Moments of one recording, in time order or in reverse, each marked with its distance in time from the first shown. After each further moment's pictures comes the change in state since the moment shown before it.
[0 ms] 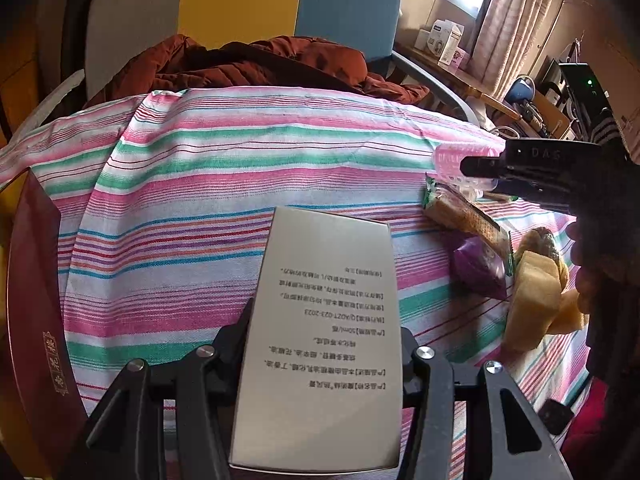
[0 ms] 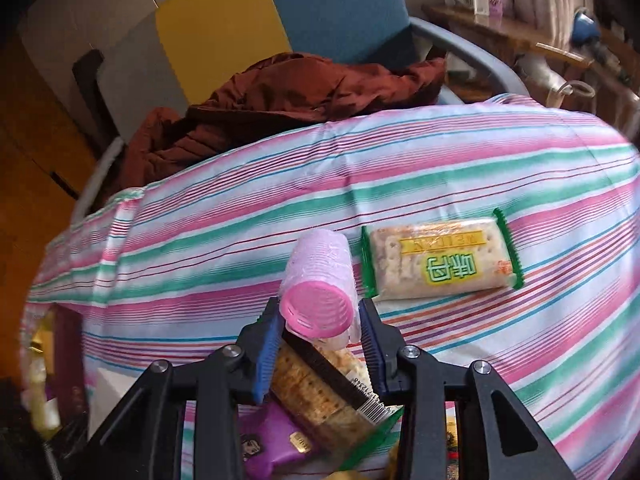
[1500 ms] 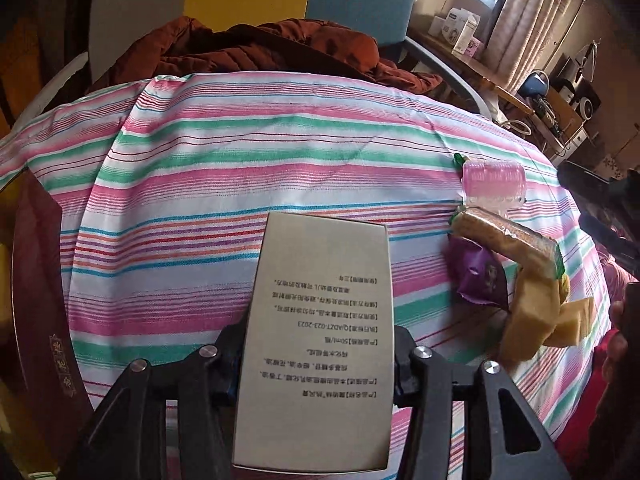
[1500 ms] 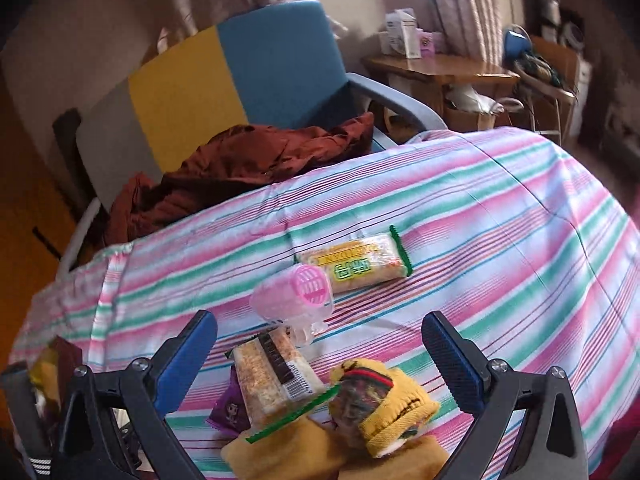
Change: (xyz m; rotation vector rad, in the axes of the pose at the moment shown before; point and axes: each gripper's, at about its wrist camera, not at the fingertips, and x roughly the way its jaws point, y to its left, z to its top) left arm 0.004 -0.003 0.017 -0.043 0.084 0.019; right arm -0.079 -0.011 -0.033 0.076 -0.205 -0.111
